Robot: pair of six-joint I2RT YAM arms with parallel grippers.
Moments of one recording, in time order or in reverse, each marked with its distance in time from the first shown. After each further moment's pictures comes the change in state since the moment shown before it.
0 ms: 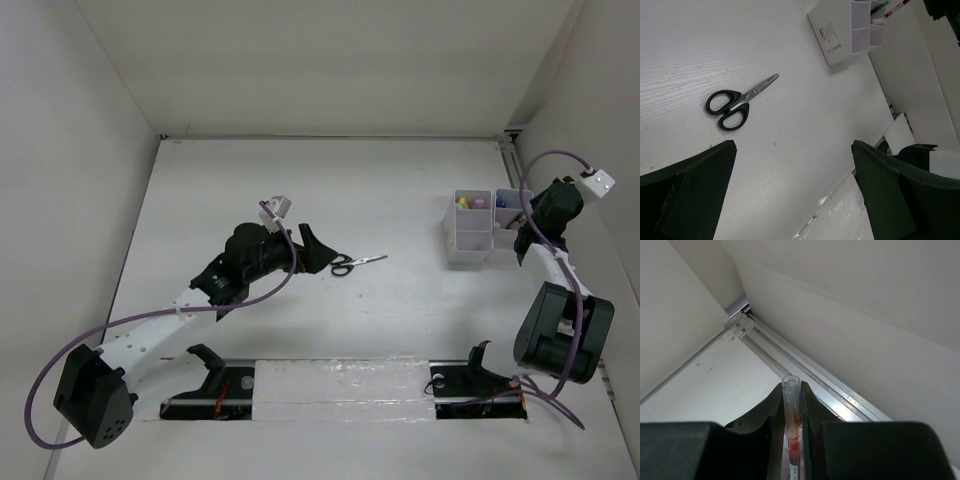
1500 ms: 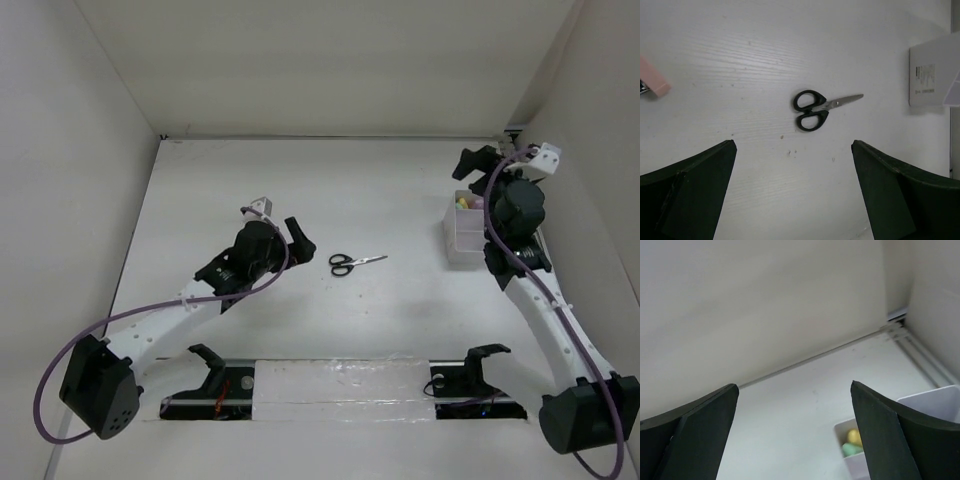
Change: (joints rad) left arm 0.013 0.071 0.038 -0.200 -0.306 -0.094; right arm 0.483 -0.347 0.095 -0.214 -0.022 0.026
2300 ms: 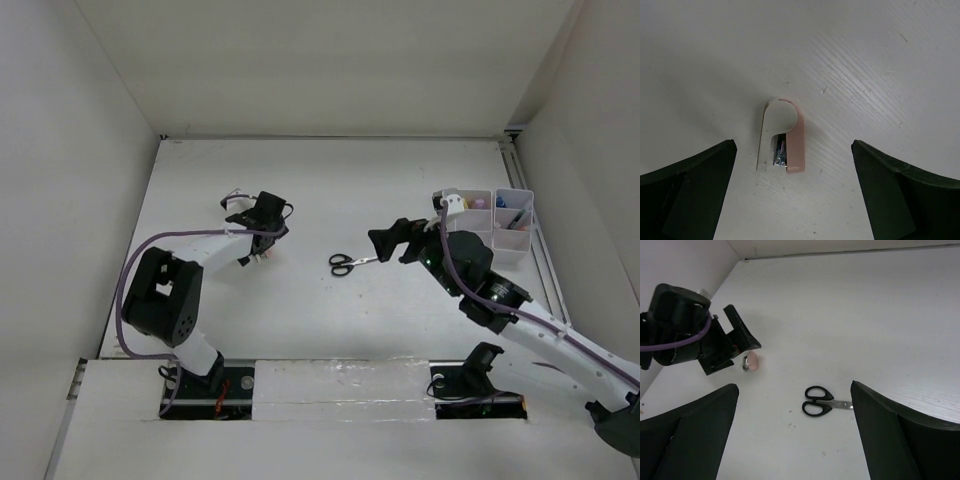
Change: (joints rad) left arm 0.204 0.530 0.300 -0.291 -0.418 -0.272; right arm 0.686 -0.175 -0.135 -0.288 -0.034 0.084
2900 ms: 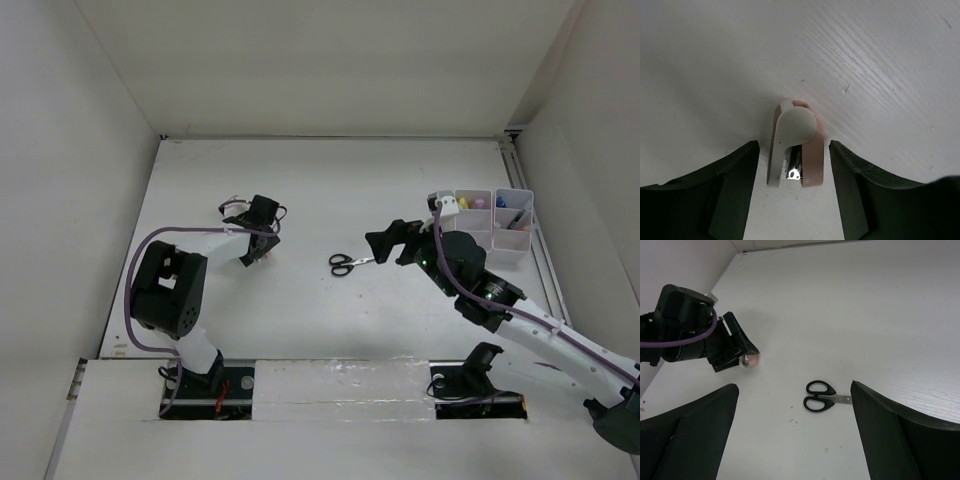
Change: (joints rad) left arm 0.040 0.065 -0.035 0.043 0.095 0.032; right arm 0.006 0.019 -0.021 0.012 -0.003 0.030
